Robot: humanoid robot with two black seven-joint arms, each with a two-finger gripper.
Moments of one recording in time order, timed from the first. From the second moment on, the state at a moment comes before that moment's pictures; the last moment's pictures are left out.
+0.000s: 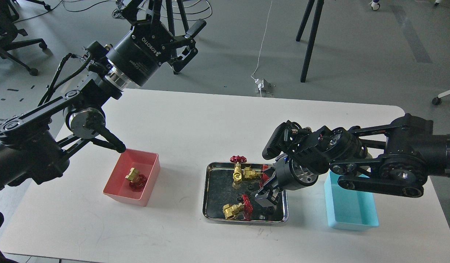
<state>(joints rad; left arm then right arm) -0.87 0.51 -0.52 -1.28 0.15 -0.38 -0.49 1.27 -0.42 -0.25 1.48 -1.63 0.49 0.01</state>
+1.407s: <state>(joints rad) -0.82 0.45 -0.52 -1.25 0.15 -0.39 -0.49 1.15 -0.38 -0.30 1.39 -1.68 0.49 0.00</state>
